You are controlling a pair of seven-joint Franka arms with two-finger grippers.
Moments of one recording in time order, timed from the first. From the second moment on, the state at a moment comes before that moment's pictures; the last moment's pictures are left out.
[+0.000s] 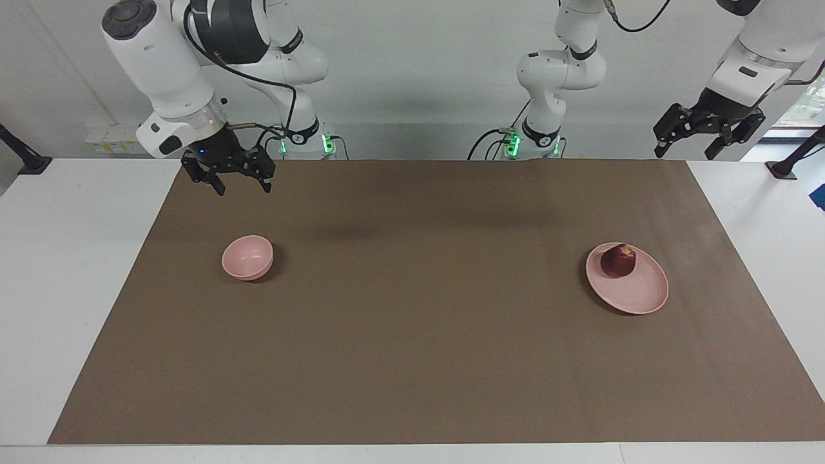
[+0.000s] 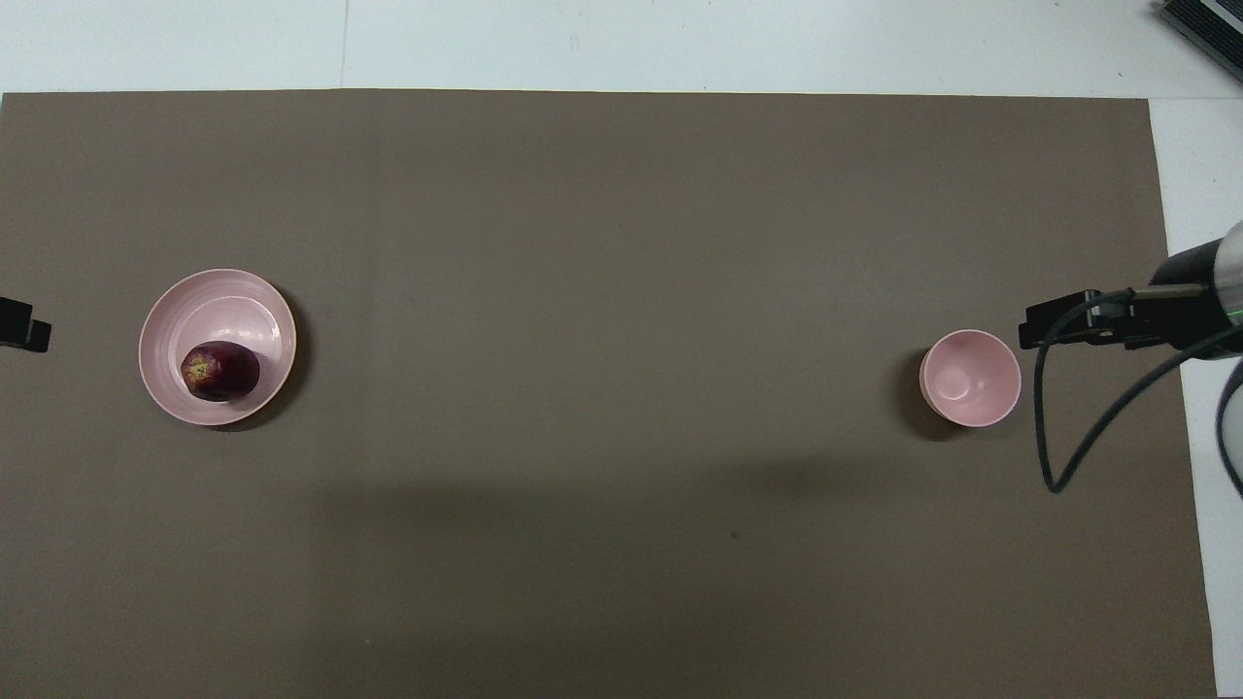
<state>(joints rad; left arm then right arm) -0.07 -0.01 0.08 -1.45 0.00 1.44 0.13 0.19 -0.02 -0.16 -1.76 0.11 1.72 0.05</state>
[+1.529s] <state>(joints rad) -0.06 0.09 0.09 -2.10 0.00 2.25 0.19 0.49 0.16 -0.16 -1.88 0.54 2.08 0.58</state>
